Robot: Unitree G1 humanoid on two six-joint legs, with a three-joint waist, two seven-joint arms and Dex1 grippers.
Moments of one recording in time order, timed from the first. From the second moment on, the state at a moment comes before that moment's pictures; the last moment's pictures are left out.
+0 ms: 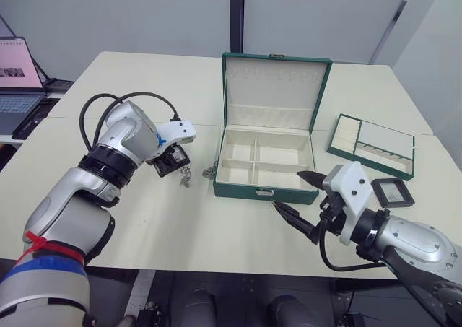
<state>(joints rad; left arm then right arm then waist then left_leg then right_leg) -1.14 0.75 -0.68 0.55 0.28 0.86 -1.31 -0.12 -0.72 -0.06 -1.01 0.92 0.98 0.09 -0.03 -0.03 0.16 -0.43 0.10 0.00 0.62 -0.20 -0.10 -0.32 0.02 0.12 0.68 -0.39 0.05</state>
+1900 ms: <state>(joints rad) -1.48 0.28 -0.75 0.69 0.06 0.61 -1.37 0.41 -0.75 -0.27 -1.01 0.78 0.62 0.06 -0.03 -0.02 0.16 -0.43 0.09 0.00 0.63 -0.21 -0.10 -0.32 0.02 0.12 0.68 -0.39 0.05</state>
